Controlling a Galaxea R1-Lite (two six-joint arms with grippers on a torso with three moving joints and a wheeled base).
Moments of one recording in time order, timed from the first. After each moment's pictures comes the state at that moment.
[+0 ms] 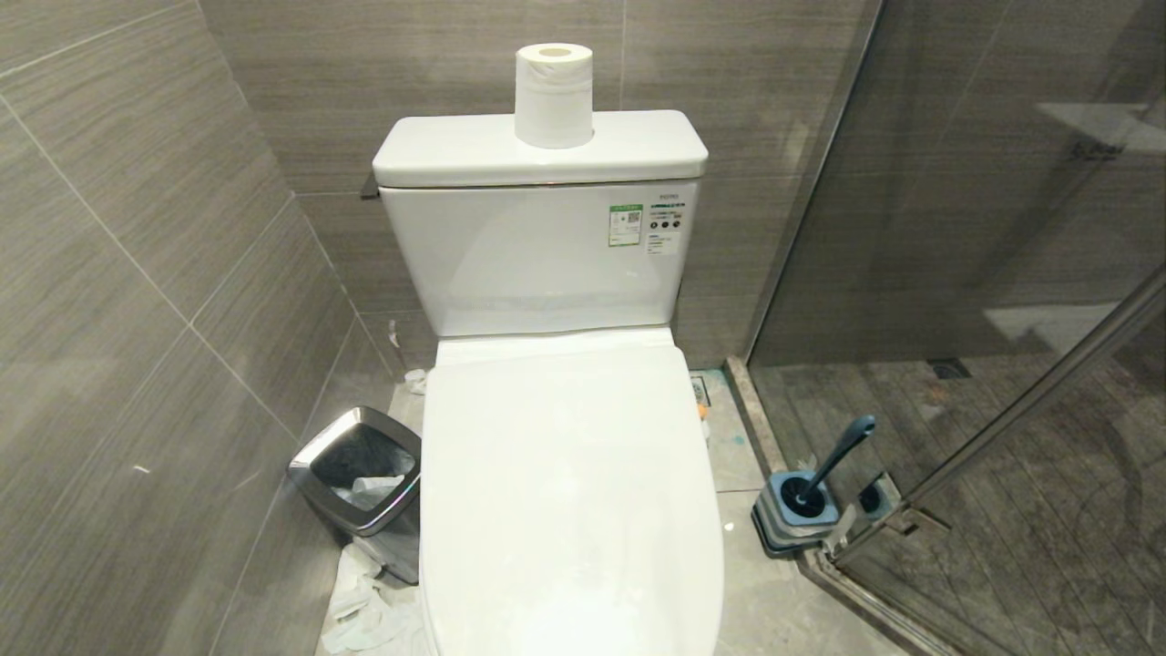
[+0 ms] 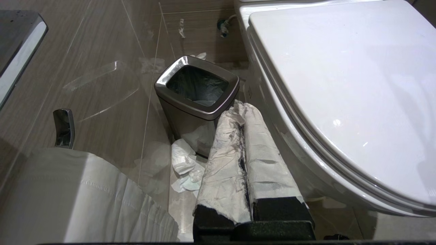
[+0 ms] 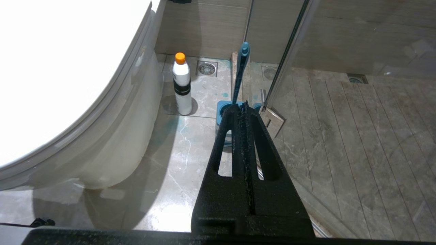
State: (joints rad) left arm 0.00 0.00 0.00 0.00 0.00 0.01; right arm 0.00 0.00 0.00 -0.01 0.03 -0.06
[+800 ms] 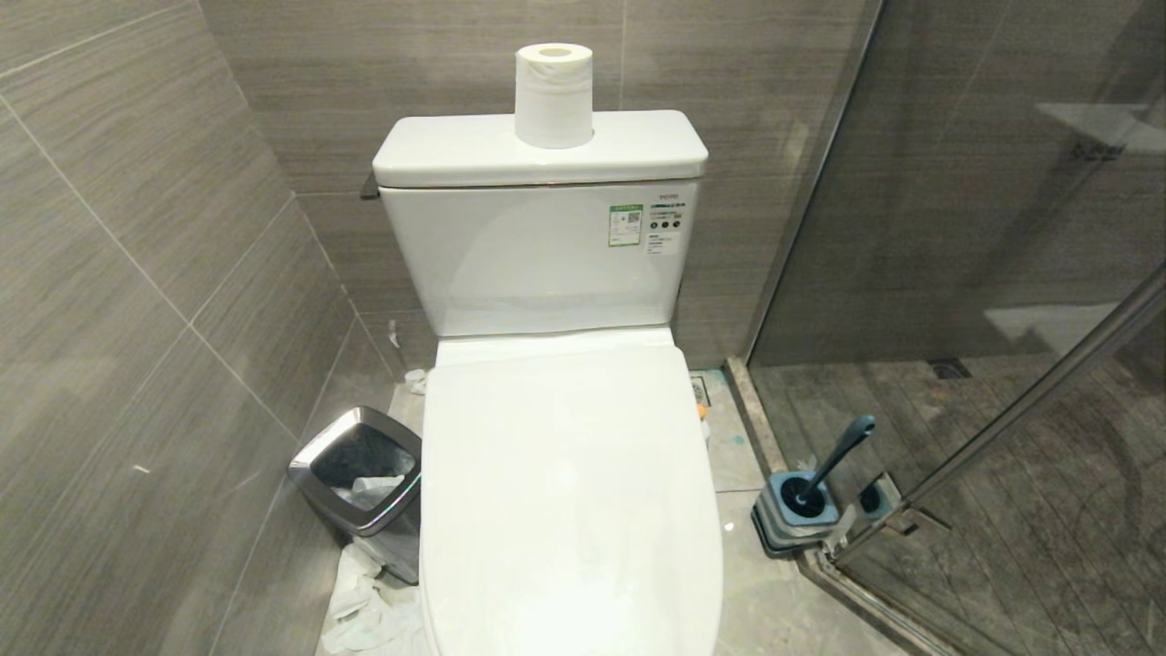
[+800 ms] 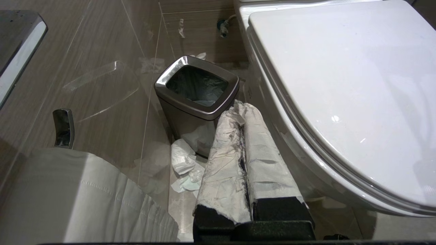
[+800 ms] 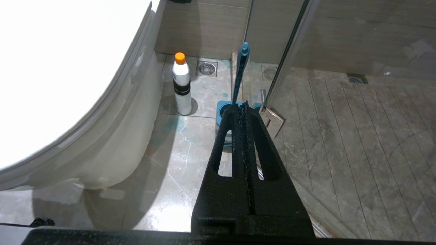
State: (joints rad) left arm 0.00 0.00 0.00 0.00 0.00 0.01; right arm 0.00 0.00 0.00 -0.01 0.03 -0.06
